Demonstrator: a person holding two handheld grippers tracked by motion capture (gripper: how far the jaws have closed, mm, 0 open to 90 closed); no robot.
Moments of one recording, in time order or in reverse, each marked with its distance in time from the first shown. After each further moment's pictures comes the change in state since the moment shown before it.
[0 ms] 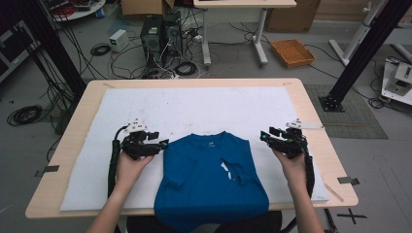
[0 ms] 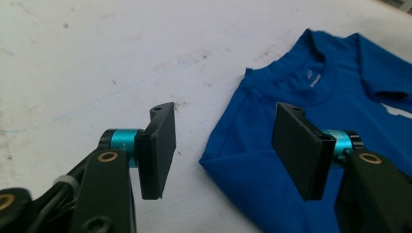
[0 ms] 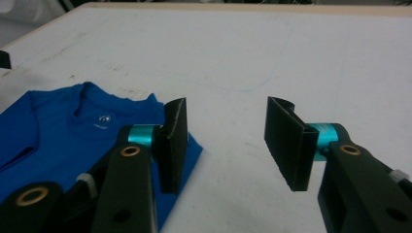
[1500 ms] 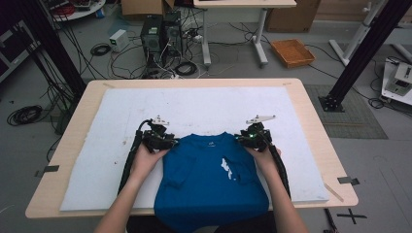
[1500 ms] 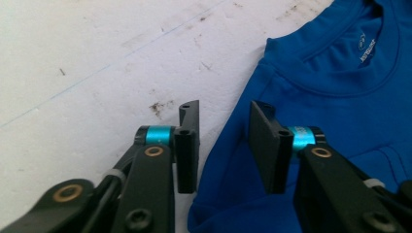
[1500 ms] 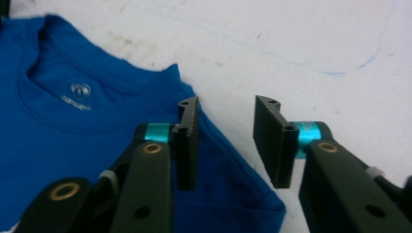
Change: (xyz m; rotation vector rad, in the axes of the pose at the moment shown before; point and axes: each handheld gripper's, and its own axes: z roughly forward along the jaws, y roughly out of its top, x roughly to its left) left arm -0.004 0.015 0.055 0.209 0.043 0.059; right arm 0.034 0.003 0.094 0.252 0.001 -0.144
